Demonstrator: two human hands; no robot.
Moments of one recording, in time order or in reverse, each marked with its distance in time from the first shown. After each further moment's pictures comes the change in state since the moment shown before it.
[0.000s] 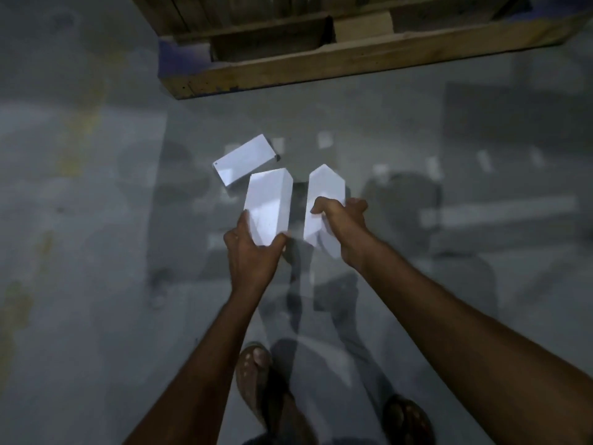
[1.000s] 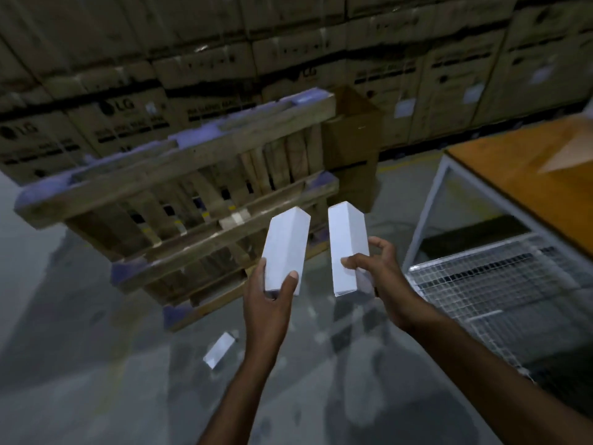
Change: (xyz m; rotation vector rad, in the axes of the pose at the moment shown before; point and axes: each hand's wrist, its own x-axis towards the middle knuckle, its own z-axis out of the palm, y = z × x) left_hand -0.554 0.457 -0.321 -0.343 -0.158 0.639; right_hand -0.664 -0.167 -0.464 0.467 0.106 -0.600
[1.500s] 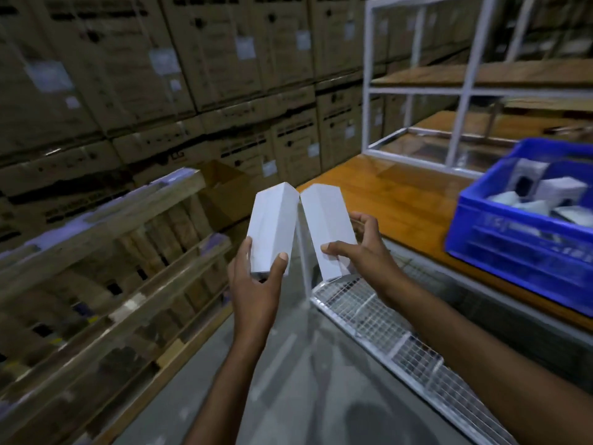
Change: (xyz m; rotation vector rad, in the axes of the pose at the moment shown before) left_hand -0.144 0.138 0.067 -0.141 -0.326 0.397; right_hand -0.207 -0.068 -0.158 -0.033 0.428 -0.448
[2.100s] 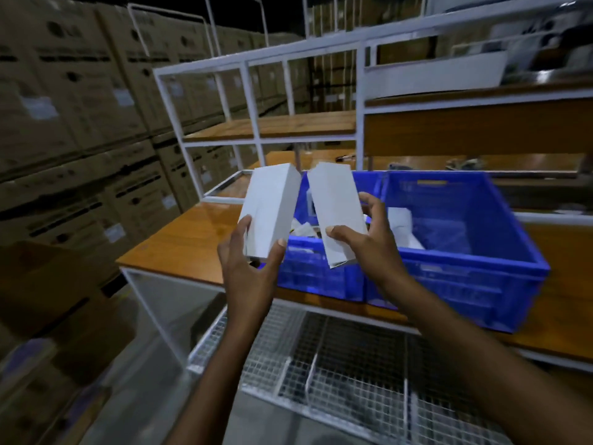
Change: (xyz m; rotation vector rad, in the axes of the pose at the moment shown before) left_hand -0.150 0.180 0.273 -0.217 -0.434 0.348; right_hand -0.105 -0.052 -0.358 -0.208 0.661 -0.200
